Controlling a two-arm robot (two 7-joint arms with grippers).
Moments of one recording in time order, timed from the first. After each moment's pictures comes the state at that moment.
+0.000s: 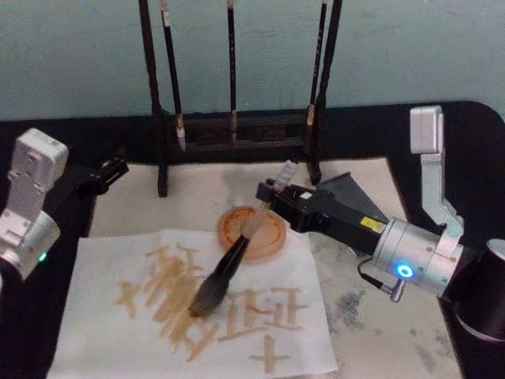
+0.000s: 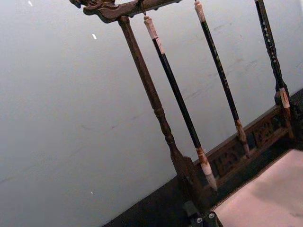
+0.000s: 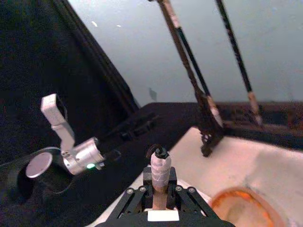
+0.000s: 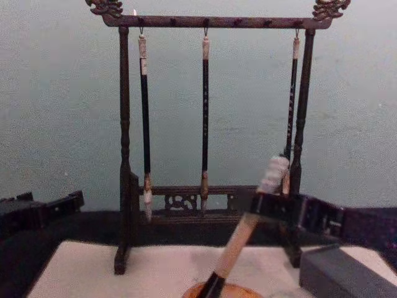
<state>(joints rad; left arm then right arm) -0.20 0.60 0.45 -1.41 -0.25 -0.12 0.03 0.21 0.58 -0.59 -1.65 1.03 0.18 0.41</state>
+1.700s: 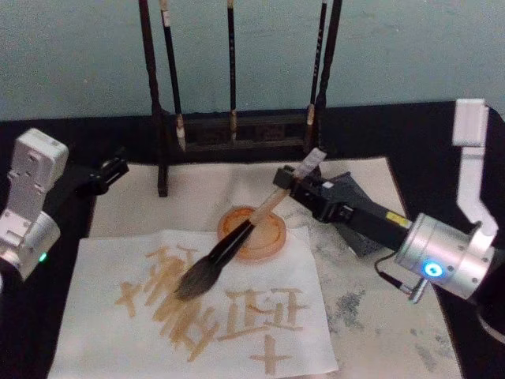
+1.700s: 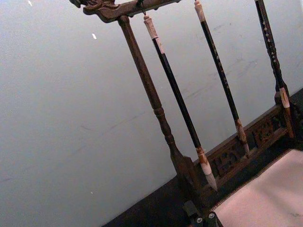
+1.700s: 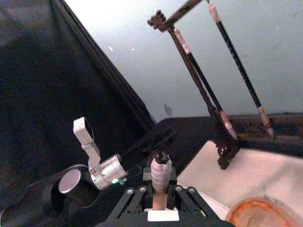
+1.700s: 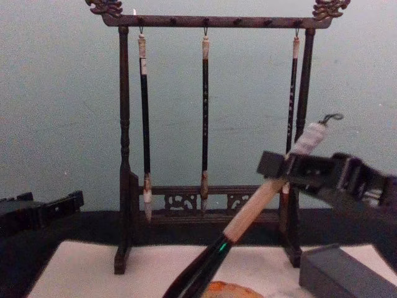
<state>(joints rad) -0.20 0.60 0.45 -1.41 -0.25 -0.12 0.03 0.15 0.64 -0.54 -1.73 1.16 0.16 0.45</state>
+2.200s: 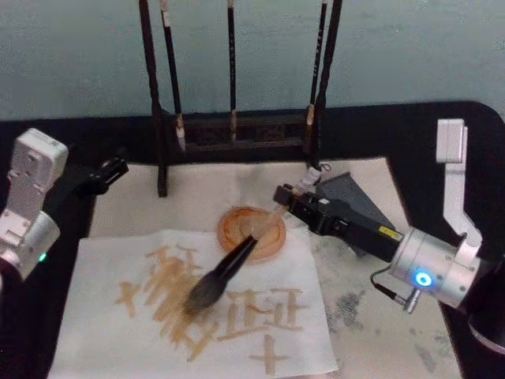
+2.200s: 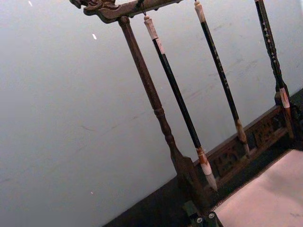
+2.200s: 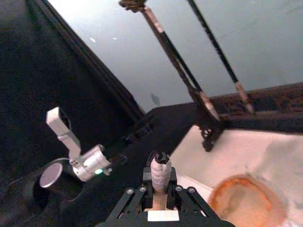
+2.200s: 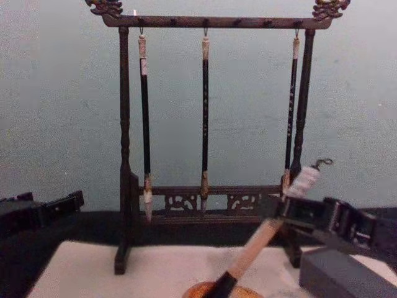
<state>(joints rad) -0.20 0.60 0.45 -1.41 -0.25 -0.12 0.03 0.17 0.62 -0.58 -1.64 1.17 0.16 0.45</state>
